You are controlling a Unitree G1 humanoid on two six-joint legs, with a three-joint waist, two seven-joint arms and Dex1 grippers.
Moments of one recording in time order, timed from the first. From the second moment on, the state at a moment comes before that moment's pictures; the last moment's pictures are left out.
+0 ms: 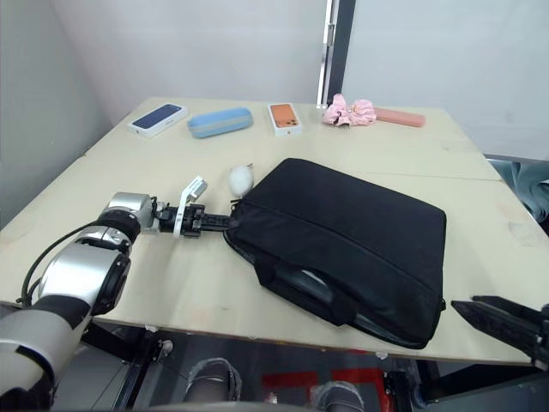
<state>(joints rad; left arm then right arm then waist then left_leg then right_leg) -1.08 0.44 -0.10 1.22 -0.23 0.85 -1.46 0.49 -0.84 -1.03 -0.36 1.02 1.29 1.03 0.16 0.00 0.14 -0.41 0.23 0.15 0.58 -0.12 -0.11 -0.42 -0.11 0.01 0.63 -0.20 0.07</state>
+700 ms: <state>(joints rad) -0.99 0.53 -0.09 1.05 -0.20 0.94 -1.52 0.31 -0.80 -0.62 -0.10 0.94 1.19 1.02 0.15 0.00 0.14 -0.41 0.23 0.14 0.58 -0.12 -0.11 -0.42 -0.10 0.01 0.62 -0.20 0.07</state>
